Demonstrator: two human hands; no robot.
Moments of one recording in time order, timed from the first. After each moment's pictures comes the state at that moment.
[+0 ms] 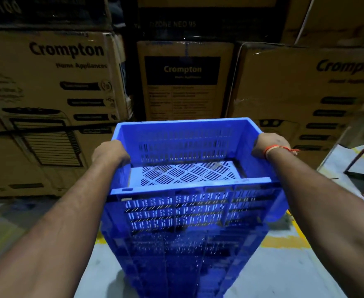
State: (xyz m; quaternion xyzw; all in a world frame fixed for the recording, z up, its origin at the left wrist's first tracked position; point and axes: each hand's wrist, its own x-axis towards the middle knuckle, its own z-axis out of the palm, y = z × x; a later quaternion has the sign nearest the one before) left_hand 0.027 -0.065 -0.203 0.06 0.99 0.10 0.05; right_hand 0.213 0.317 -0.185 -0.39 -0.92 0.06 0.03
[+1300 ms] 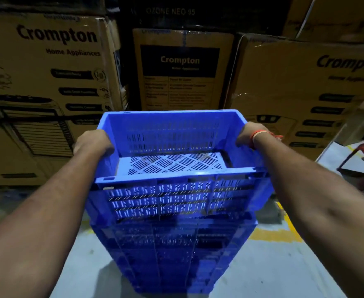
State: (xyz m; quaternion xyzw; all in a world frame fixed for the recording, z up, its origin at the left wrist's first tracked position) left_hand 0.005 -0.076 -0.206 0.04 0.99 0.11 0.04; right_hand 0.172 0.326 -0.181 -0.38 -0.92 0.11 -0.02
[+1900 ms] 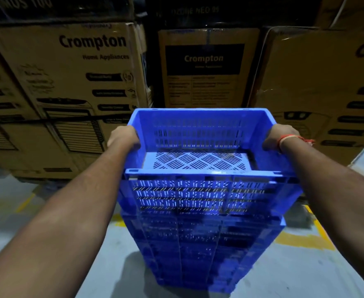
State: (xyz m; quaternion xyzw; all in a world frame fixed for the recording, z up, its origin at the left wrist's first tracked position) left_hand 0.014 -0.082 -0.201 0.05 0.99 0.13 0.01; right_hand 0.183 0.314 -0.194 -0.40 -0.91 0.10 -0.01
